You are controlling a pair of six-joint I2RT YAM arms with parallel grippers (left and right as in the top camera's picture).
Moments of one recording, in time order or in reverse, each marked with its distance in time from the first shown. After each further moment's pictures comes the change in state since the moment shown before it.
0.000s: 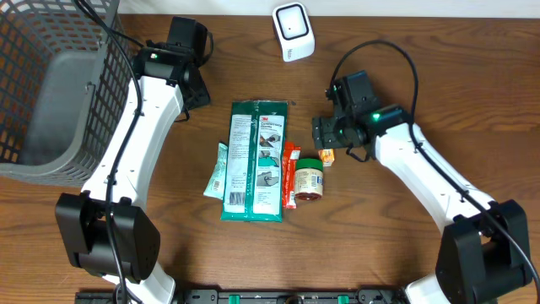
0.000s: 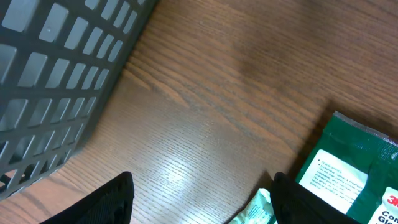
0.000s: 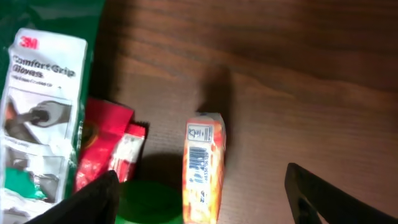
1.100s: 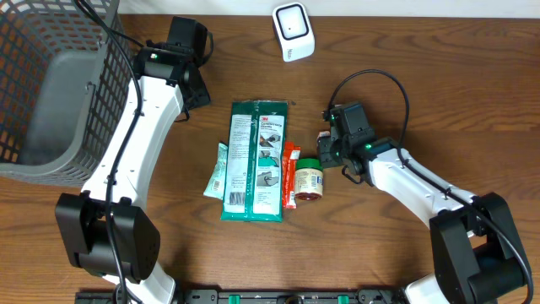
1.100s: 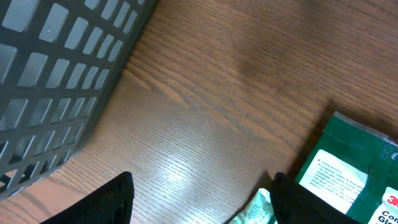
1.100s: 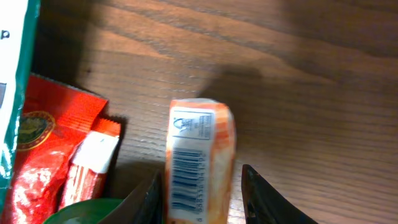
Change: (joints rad) left arm 0.000 0.000 0.000 0.000 0.000 0.000; right arm 0.024 0.000 -0.262 0.327 0.000 0.002
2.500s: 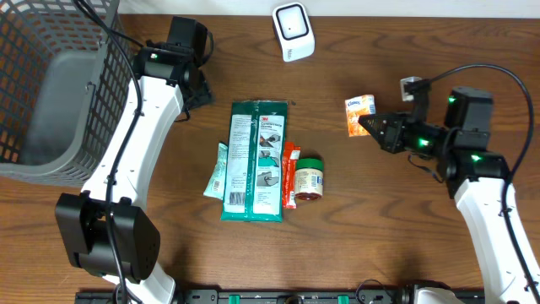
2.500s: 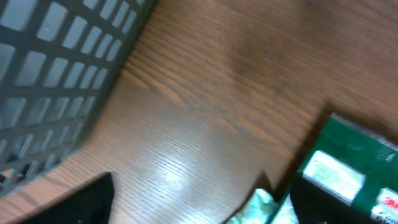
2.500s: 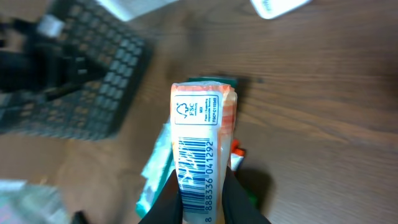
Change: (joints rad) left arm 0.000 0.000 0.000 0.004 0.016 -0.012; right arm -0.488 -0.394 0.019 -0.109 -0.840 -0.057
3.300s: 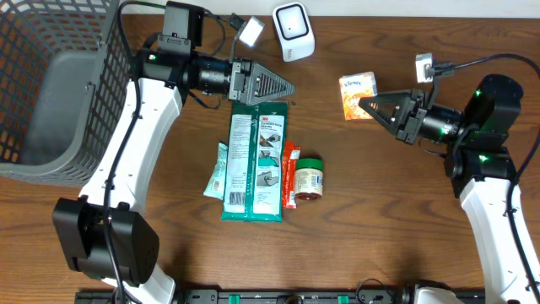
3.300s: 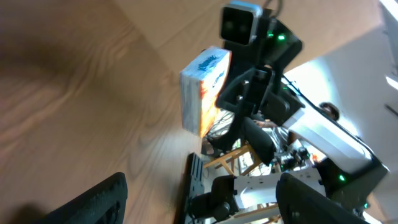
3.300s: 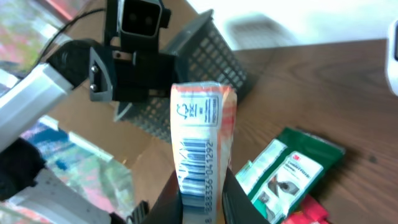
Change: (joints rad) left arm -0.003 -0.018 -0.001 0.336 1.735 0.529; right arm -0.024 0.001 0.001 0.486 -0.403 0.288
